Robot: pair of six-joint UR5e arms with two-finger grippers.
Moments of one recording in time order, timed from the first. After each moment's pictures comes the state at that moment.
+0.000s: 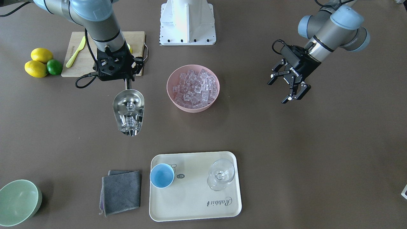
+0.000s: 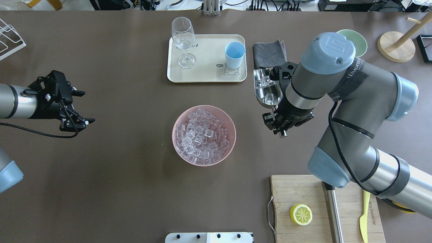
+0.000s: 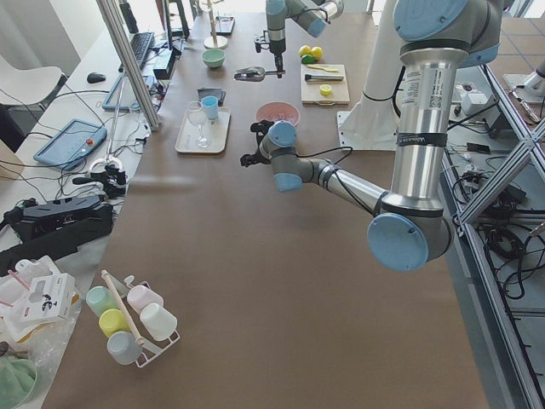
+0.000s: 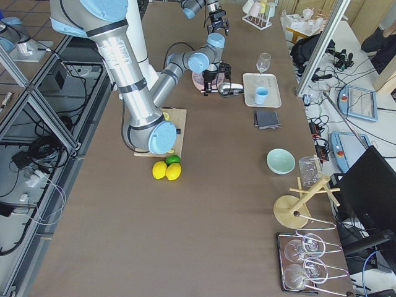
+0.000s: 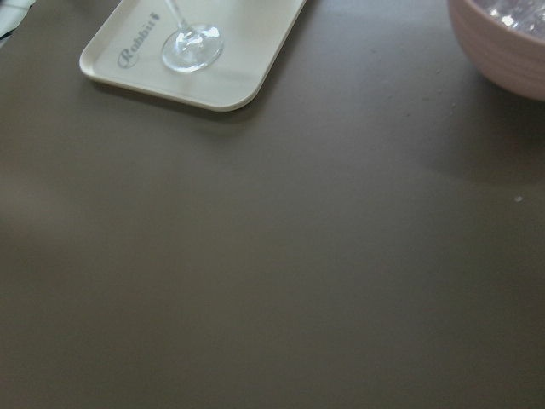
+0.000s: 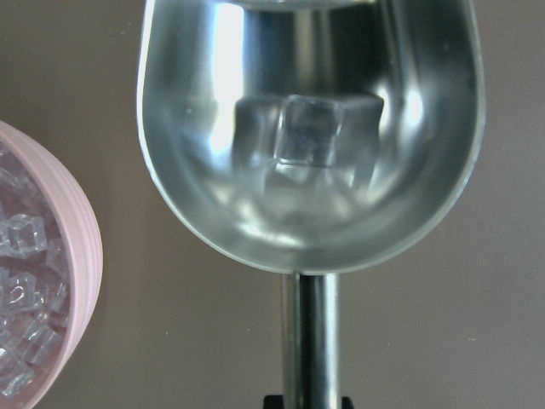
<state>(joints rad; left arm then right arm) -0.79 -1.61 -1.84 -2.43 -1.96 -0.01 0.67 -1.08 1.95 -1.81 2.13 0.89</state>
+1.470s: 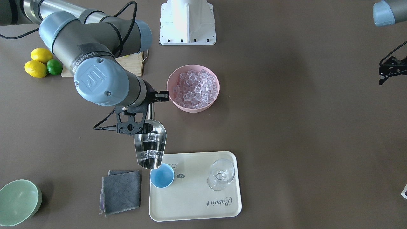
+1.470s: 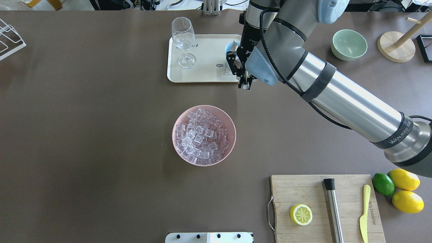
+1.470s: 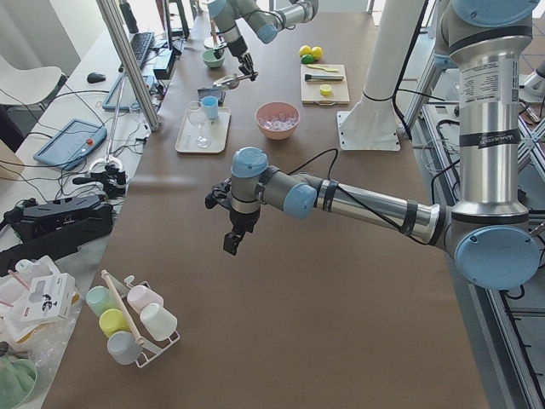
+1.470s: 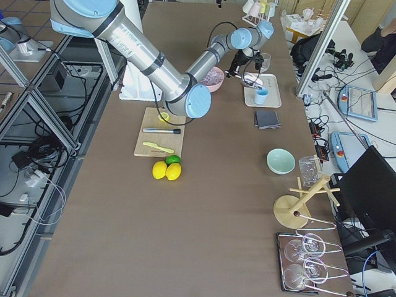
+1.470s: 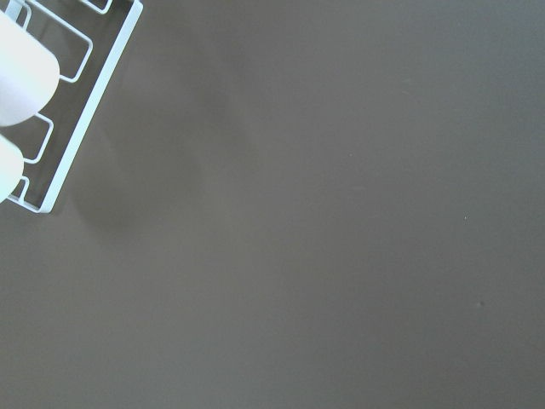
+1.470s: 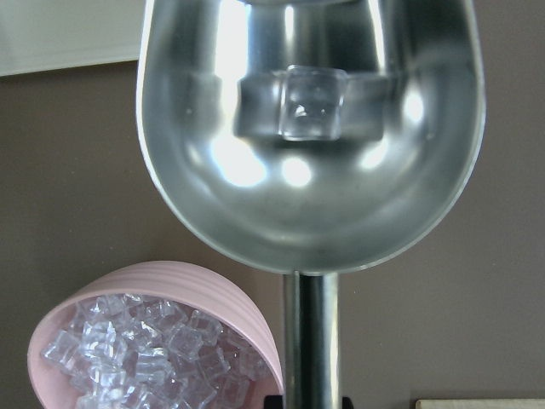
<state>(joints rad) -1.32 -1.46 -1.87 -1.74 -2.17 -0.01 0.87 -0.63 1.39 -2.05 2.53 0.76</state>
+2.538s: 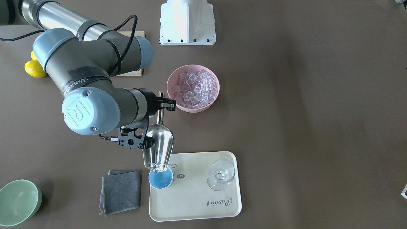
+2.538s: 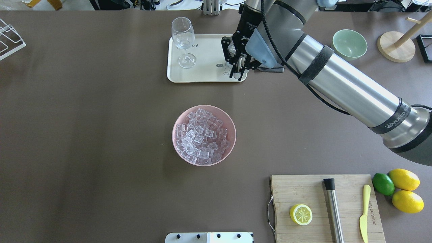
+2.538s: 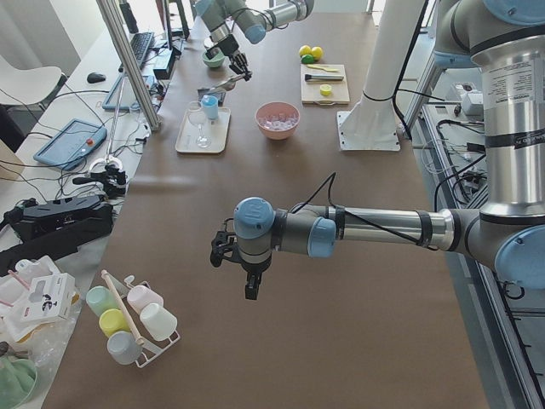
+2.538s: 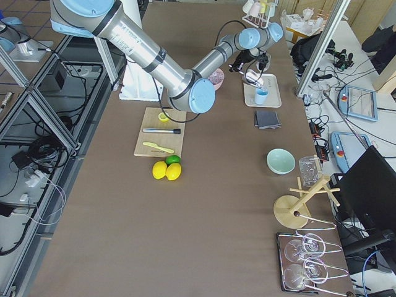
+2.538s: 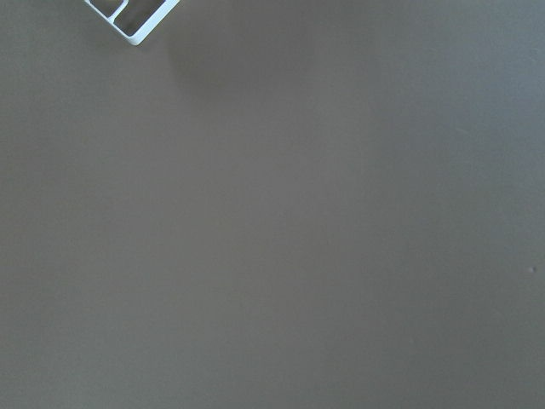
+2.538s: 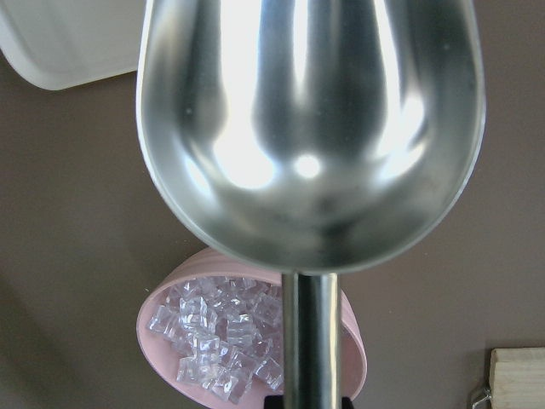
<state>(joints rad) -1.54 -1.40 -1.74 -1.67 -2.38 -0.01 0.91 -0.57 1.27 -2.05 2.72 0.76</state>
